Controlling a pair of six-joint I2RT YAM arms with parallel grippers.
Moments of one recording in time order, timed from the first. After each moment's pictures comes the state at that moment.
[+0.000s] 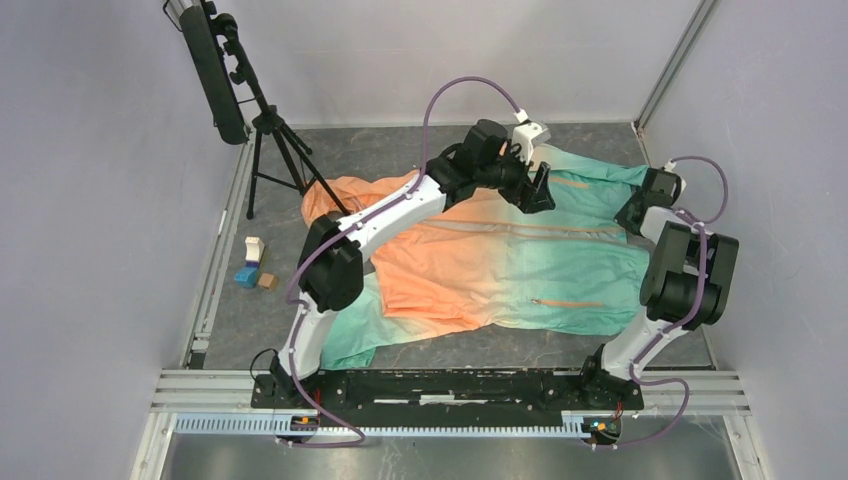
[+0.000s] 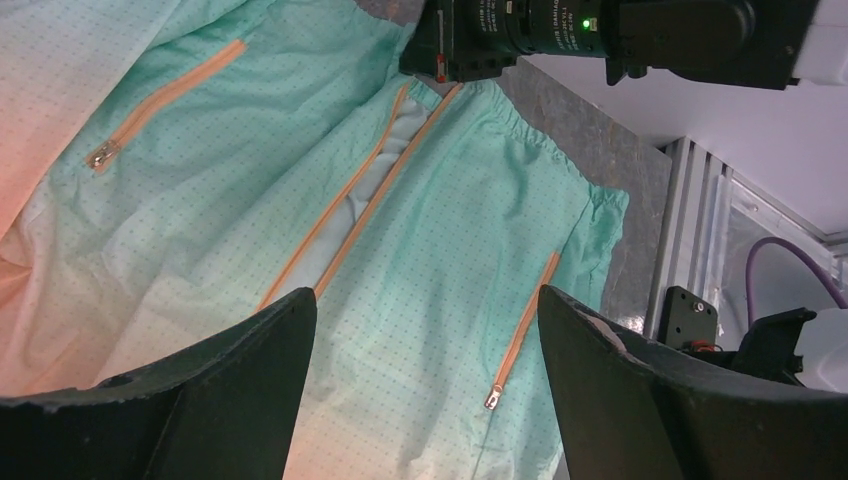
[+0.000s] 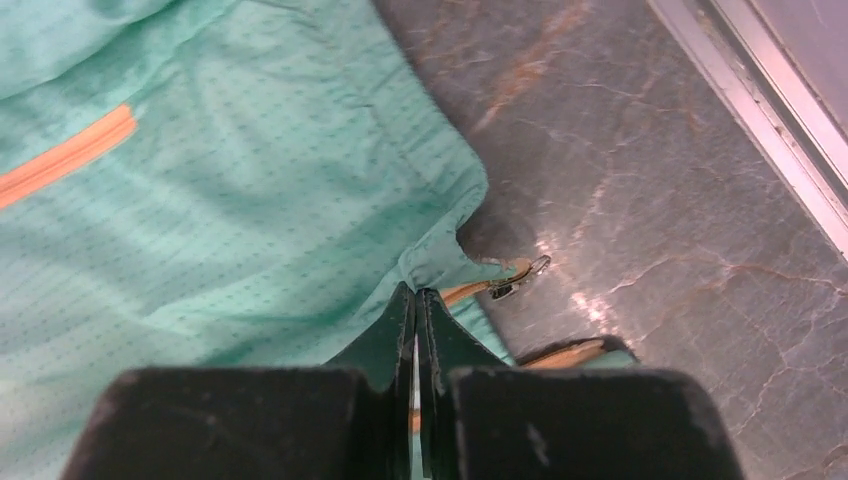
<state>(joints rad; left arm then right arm) -0.83 2.15 2.02 -0.28 0.46 -0.19 -0.36 1.77 0.99 -0.05 0.09 0.36</state>
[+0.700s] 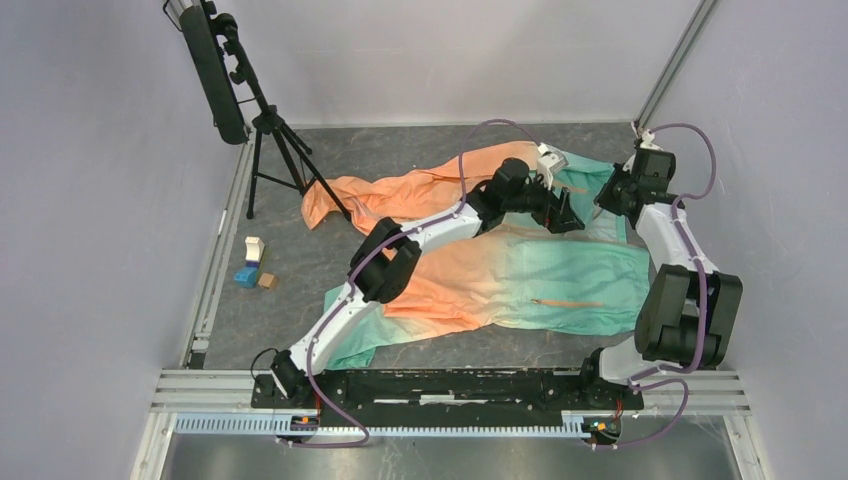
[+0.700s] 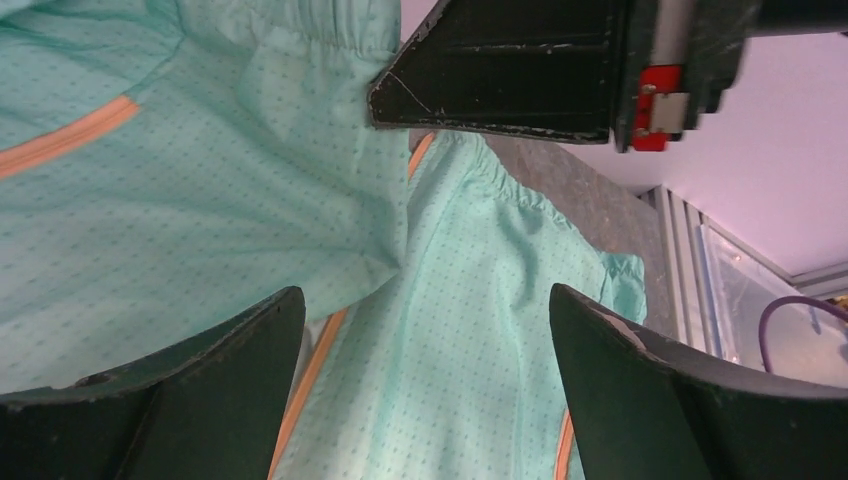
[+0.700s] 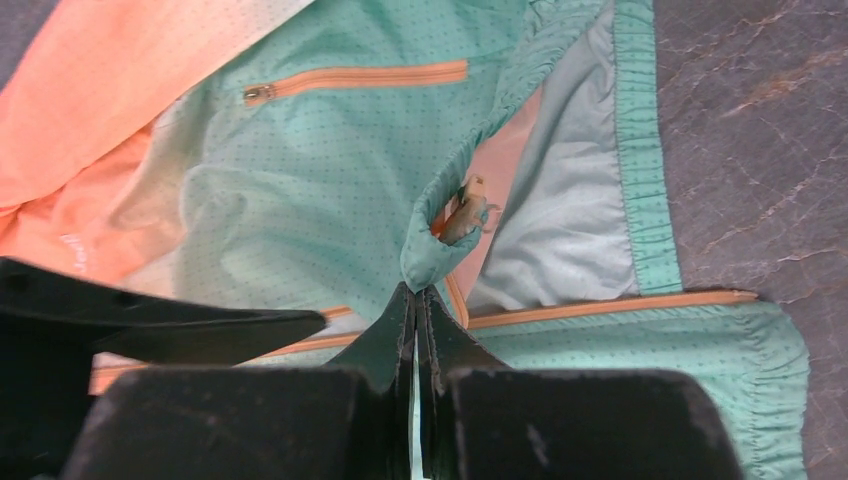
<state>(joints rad) -0.87 2.57 2.16 0.19 0.58 -0.38 -0.21 1.52 1.07 -0.29 -0.11 0.29</state>
